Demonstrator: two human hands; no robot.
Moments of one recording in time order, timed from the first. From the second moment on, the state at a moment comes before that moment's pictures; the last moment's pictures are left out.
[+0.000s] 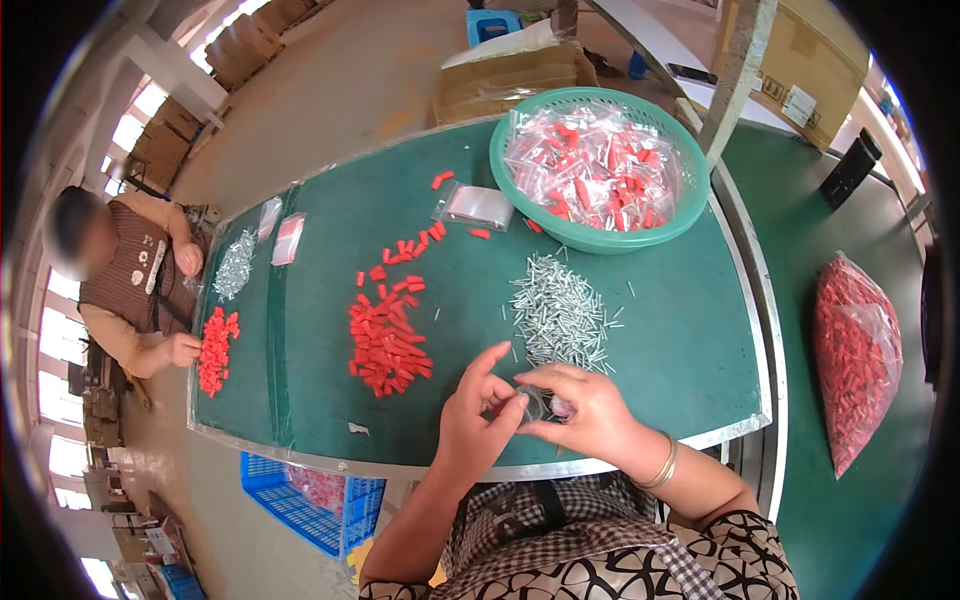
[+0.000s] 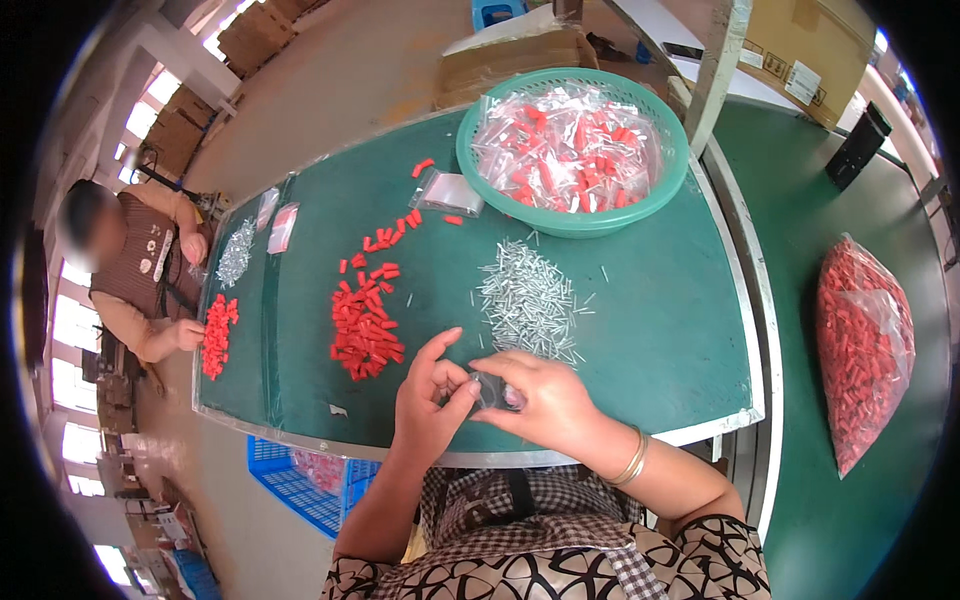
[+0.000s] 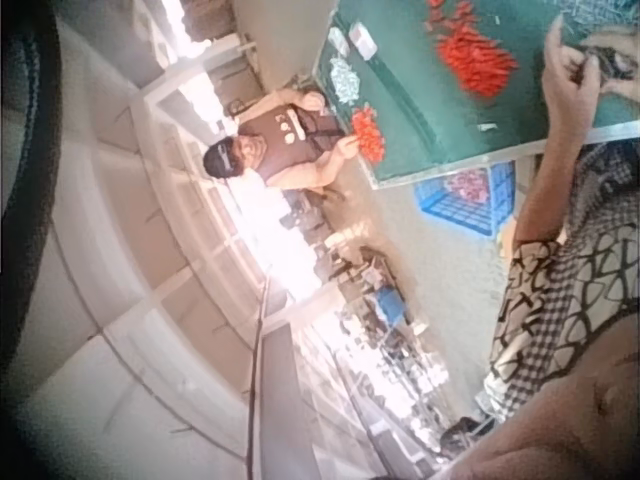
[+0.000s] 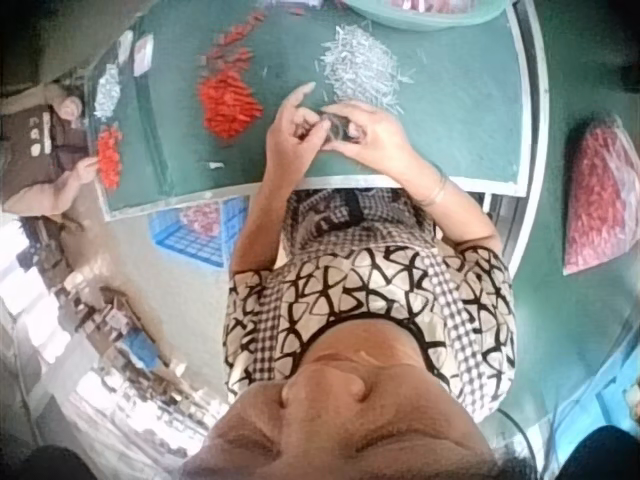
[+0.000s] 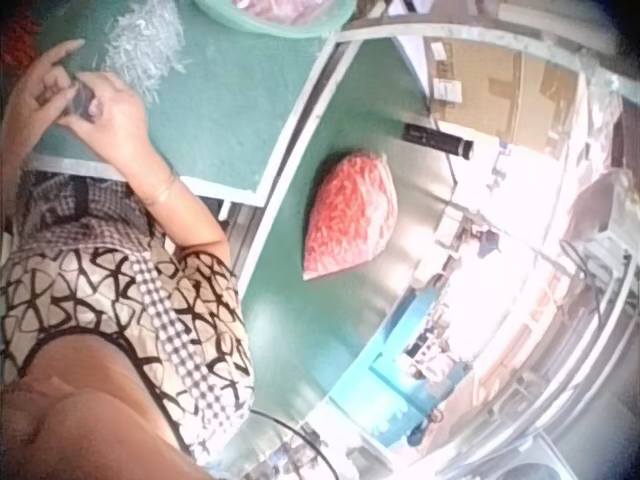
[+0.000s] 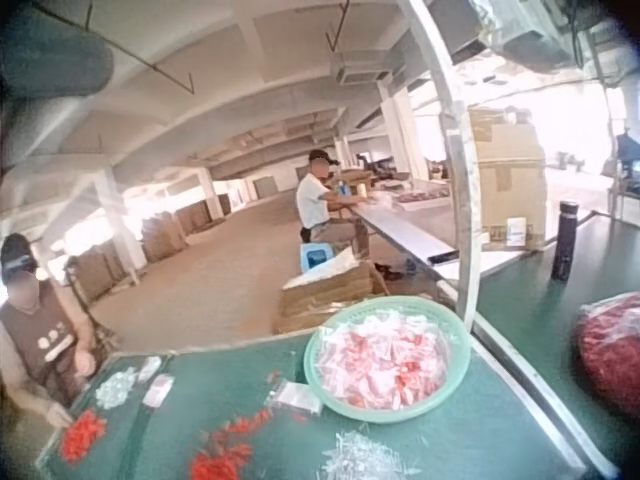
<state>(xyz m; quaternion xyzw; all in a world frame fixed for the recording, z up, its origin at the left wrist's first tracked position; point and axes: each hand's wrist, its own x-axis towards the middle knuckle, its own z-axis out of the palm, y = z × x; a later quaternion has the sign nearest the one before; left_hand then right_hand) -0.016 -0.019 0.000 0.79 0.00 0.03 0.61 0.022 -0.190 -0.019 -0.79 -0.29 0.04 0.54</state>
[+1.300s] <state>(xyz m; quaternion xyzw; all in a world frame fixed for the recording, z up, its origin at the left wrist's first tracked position) 0.043 0.019 0.040 0.89 -0.04 0.01 0.46 0.031 -0.197 -0.025 -0.77 -0.24 0.03 0.58</state>
